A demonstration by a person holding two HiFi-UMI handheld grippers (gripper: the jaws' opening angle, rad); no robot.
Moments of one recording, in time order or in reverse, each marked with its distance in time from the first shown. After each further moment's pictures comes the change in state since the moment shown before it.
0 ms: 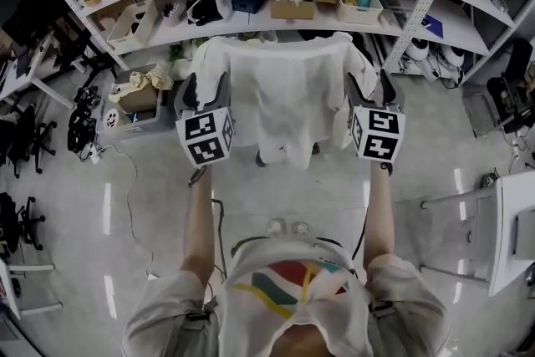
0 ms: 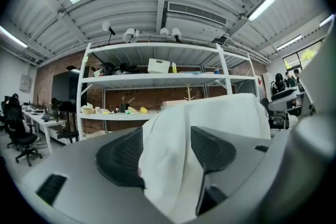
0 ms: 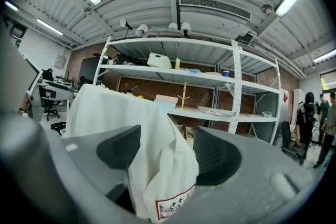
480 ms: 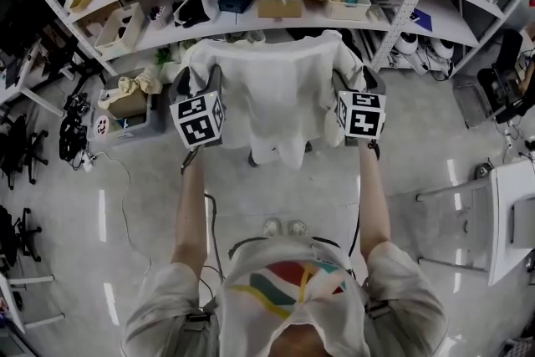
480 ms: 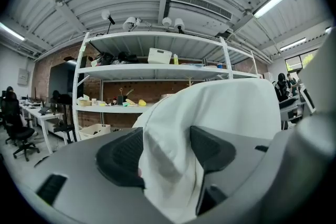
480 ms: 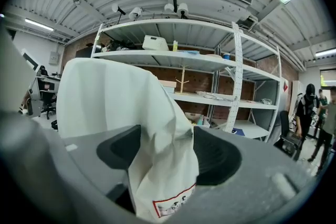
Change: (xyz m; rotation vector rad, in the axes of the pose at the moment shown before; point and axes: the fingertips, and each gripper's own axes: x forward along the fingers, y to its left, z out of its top) left arm 0.051 0.011 -0.022 -0.027 0.077 -0.014; right arm 0.049 -0.005 -0.047 0.040 0.151 -0.011
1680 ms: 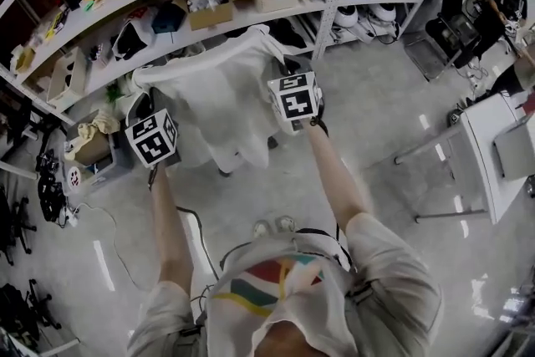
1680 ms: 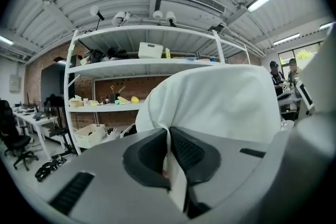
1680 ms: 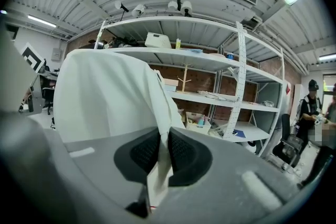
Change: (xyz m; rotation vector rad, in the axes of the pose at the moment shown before) left arm 0.023 -0.023 -0.010 0.077 0.056 -0.050; right arm 0.017 0.009 -0.004 -0.027 0.006 0.018
